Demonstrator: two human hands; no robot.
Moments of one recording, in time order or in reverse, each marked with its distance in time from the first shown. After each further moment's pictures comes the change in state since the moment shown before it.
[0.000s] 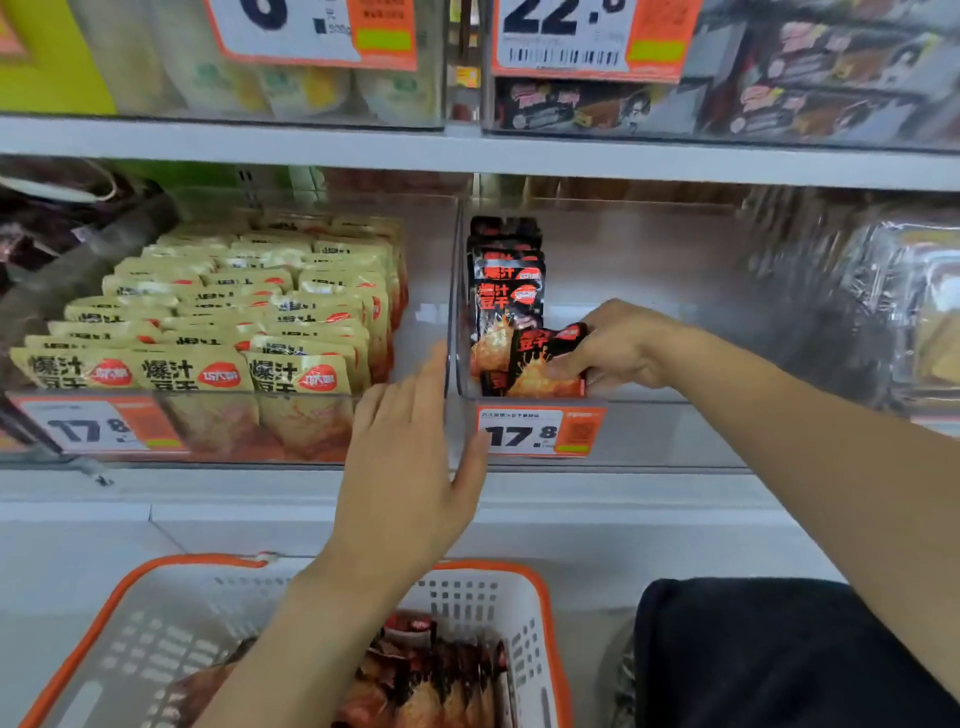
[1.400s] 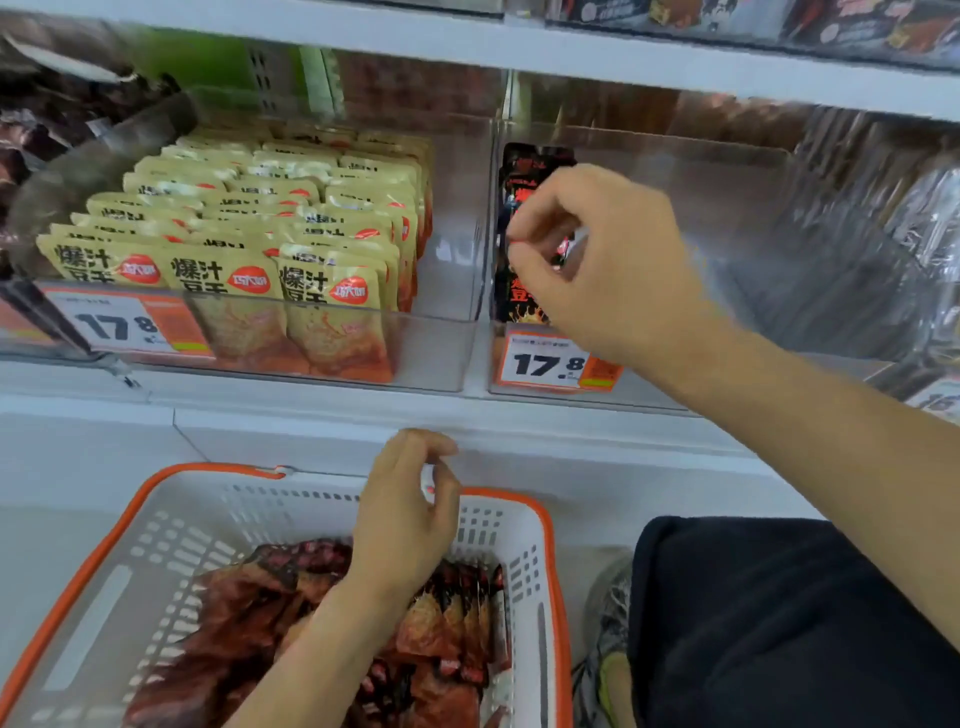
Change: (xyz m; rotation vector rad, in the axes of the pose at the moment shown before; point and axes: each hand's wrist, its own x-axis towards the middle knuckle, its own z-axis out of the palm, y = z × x) left_hand -0.098 -0.034 0.052 -0.415 0.021 -0.289; right_hand -0.079 -0.032 0.051 -0.299 0.546 -1.047
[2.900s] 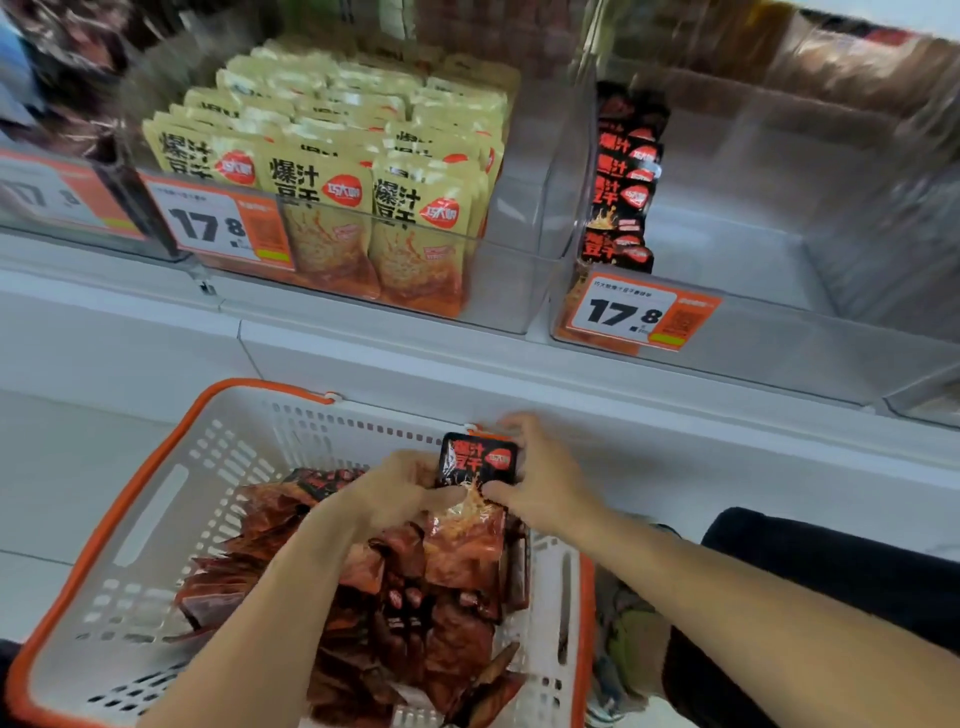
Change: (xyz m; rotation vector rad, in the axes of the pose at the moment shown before) left_hand -0.034 -0.067 -0.040 -0.379 -0.737 -0.743; right_hand -0.185 0.008 0.155 0.224 -0.691 0.685
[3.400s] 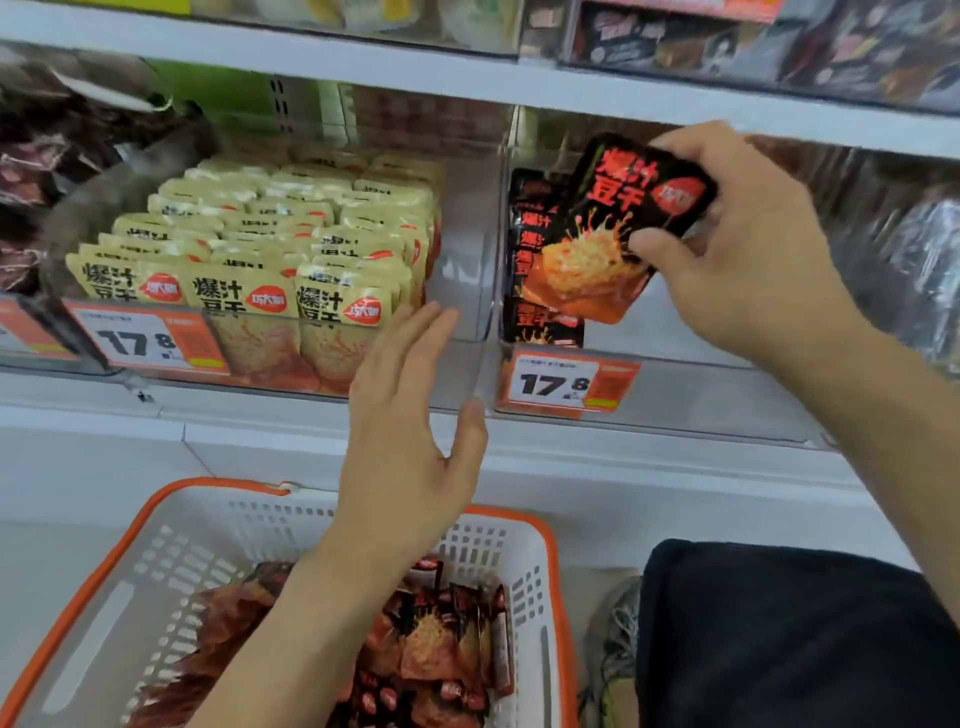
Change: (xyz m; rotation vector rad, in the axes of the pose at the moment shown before) left_hand -0.030 0.152 0.032 0.498 0.827 0.942; right_hand -0.027 -0.103 -0.256 -0.211 0.760 -0.467
